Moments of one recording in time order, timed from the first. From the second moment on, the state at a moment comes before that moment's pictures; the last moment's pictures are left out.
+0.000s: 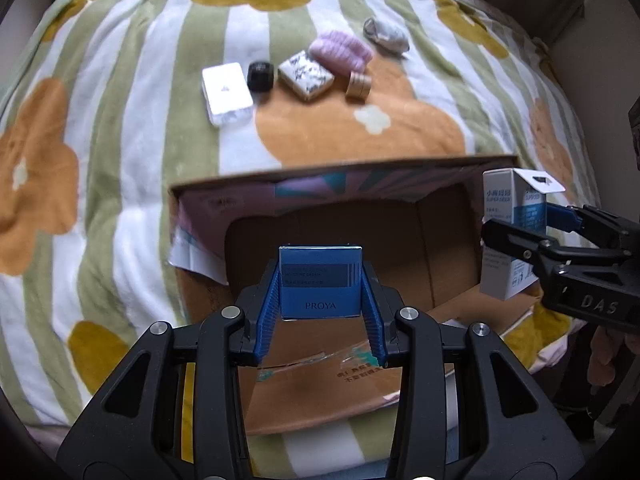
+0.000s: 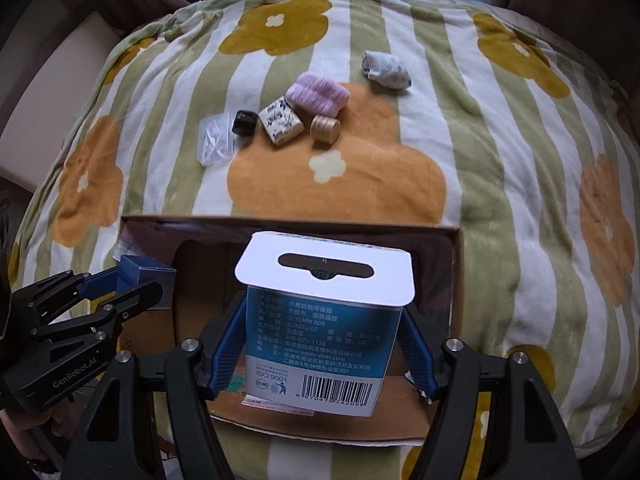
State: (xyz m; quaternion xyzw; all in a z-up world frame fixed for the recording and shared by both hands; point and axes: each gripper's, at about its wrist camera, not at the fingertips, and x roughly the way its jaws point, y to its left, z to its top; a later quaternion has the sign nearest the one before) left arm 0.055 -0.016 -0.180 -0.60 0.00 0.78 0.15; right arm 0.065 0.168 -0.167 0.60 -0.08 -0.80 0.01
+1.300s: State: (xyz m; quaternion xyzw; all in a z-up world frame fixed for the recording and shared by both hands) left arm 0.084 -0.018 -0.172 -0.55 -0.03 0.82 0.13; right arm 0.100 0.190 -0.193 0.60 -0.11 -0.79 0.02
